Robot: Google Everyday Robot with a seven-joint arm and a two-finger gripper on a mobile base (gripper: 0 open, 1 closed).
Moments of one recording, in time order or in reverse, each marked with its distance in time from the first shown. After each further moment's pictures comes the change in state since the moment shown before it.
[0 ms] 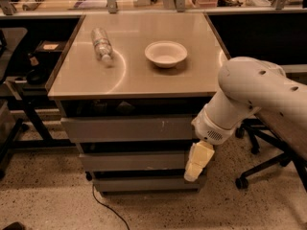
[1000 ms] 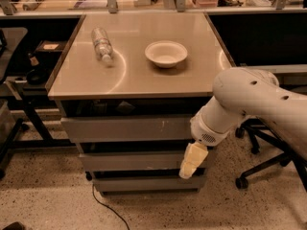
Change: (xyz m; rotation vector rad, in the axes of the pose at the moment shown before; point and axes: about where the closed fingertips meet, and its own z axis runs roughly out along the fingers) arm -0.004 -0.018 0.020 0.084 -0.011 0.010
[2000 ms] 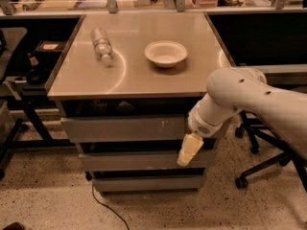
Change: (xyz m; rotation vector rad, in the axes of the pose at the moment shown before) arm -0.003 -0.051 0.023 0.066 -0.005 -0.011
